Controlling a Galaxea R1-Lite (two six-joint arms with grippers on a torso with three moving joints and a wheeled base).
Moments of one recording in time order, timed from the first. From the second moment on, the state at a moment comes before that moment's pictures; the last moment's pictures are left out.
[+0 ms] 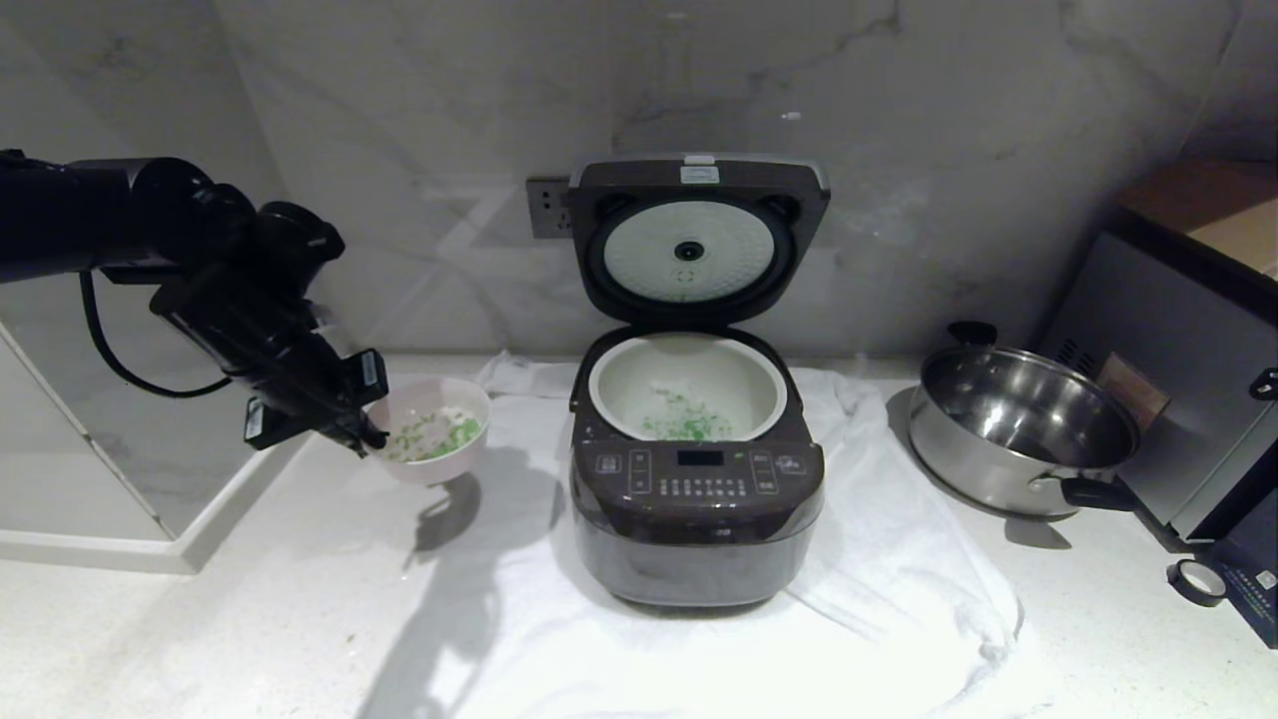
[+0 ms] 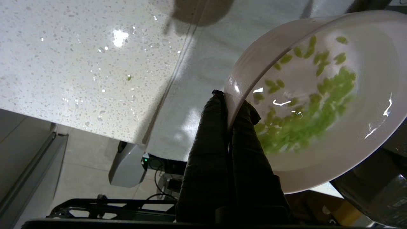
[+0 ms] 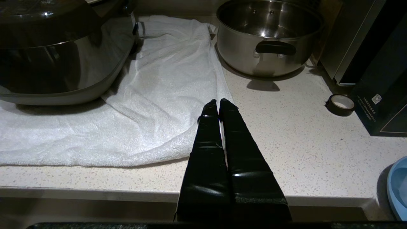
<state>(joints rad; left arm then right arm) -0.07 2.02 -1.85 1.04 -0.15 -0.49 0.00 0.00 -0.02 0.06 0.00 0.00</state>
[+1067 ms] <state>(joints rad) -0.18 2.07 -1.96 1.04 -0.24 -0.53 0.00 0.00 -0.02 0.06 0.00 0.00</state>
